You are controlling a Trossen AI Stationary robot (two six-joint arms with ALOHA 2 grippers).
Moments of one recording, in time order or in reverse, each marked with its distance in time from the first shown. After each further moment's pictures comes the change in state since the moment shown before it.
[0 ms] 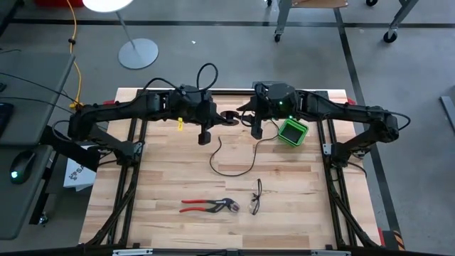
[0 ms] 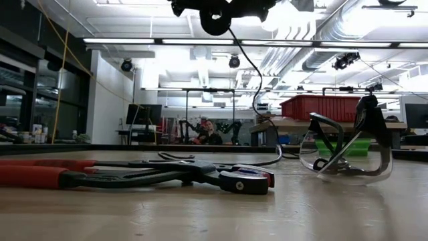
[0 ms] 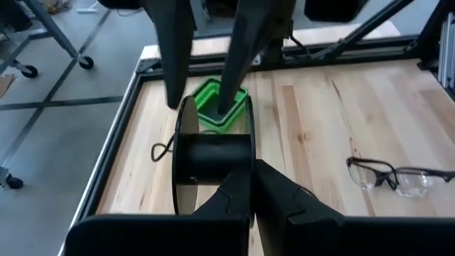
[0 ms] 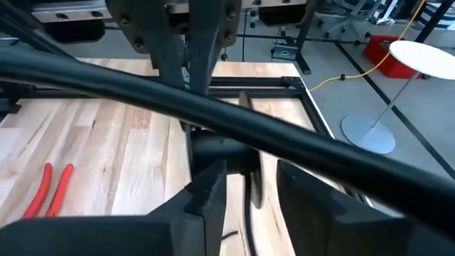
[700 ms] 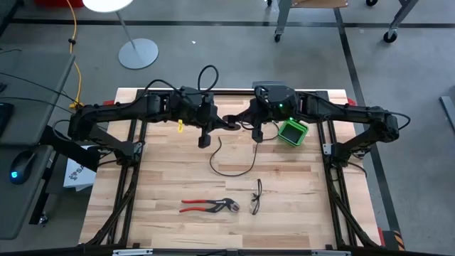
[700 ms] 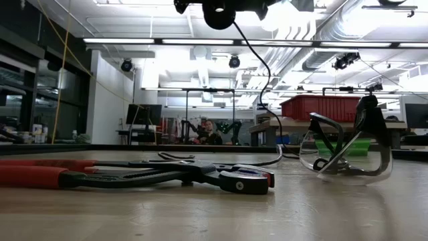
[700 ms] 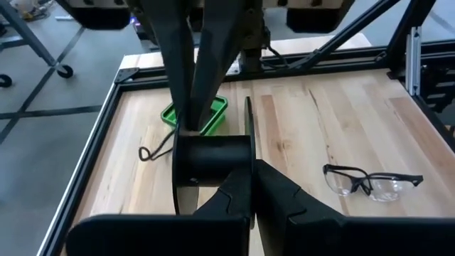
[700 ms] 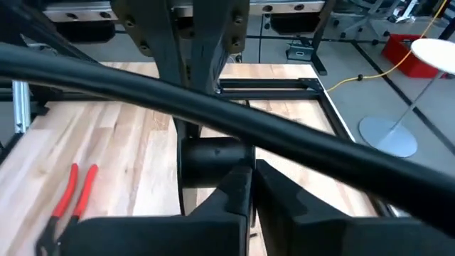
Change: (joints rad) left arm -0.020 0.005 0.000 0.024 0.049 -0.017; right arm 0.030 -0.001 0.000 -0.001 -0.035 0.034
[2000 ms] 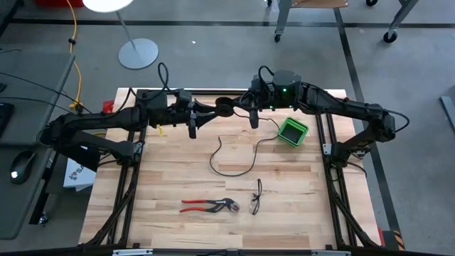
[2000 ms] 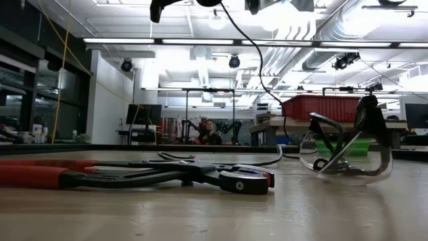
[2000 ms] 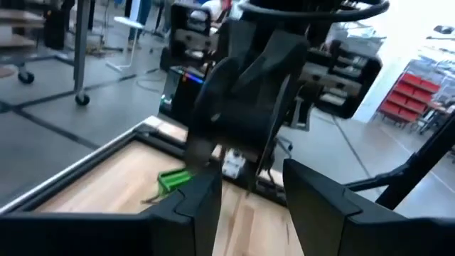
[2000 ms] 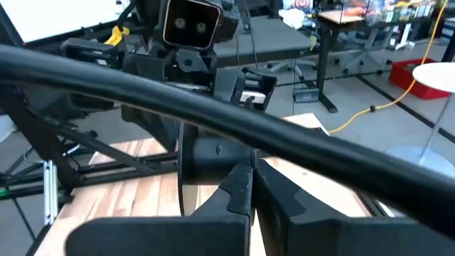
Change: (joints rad) left arm 0.032 -0.297 -0.444 0.604 -0.090 -0.516; right arm -0.104 0.041 0.081 0.167 -0.124 0.157
